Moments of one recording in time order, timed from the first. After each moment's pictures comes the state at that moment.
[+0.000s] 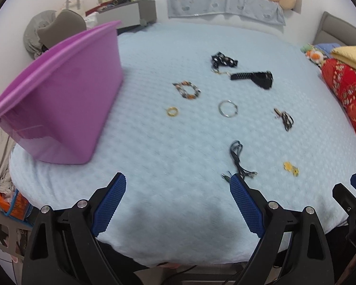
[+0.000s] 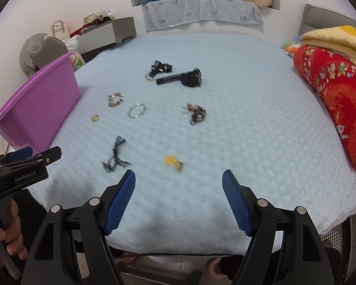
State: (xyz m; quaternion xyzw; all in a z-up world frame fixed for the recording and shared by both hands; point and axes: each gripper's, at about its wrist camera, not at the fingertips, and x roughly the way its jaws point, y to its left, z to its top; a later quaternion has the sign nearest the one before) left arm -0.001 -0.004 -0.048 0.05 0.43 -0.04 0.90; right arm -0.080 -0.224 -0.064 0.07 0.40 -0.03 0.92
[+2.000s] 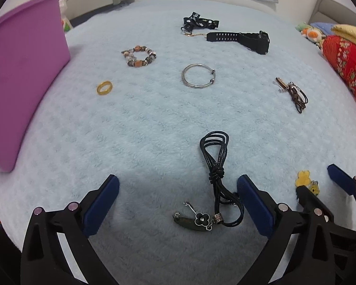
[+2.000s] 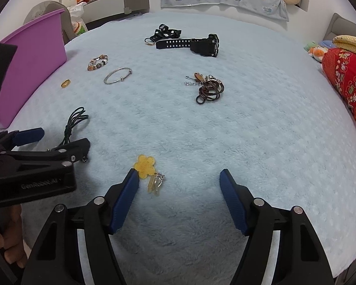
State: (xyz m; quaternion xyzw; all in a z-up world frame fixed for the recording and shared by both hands) left arm 0.067 -0.074 -0.141 0.06 0.47 -0.08 0.87; right arm 0.011 -0.233 -0.157 0.00 0.43 0.01 0.90
